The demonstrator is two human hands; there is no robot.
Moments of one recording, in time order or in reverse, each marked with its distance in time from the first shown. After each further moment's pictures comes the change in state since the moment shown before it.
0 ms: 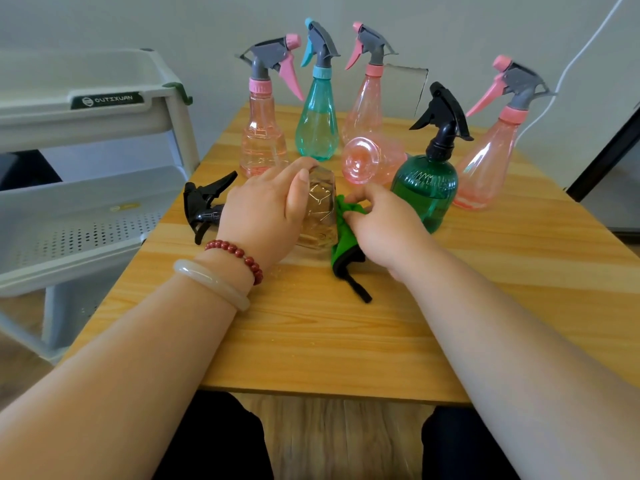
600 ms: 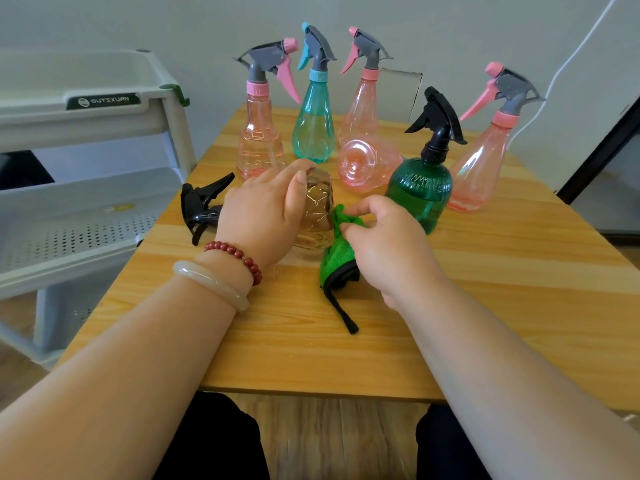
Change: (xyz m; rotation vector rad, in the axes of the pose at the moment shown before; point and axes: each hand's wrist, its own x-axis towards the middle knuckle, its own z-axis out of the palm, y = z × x) left_hand 0.000 0.000 0.000 0.004 0.019 0.006; right_hand -0.025 0.002 0.006 0.166 0.099 0.047
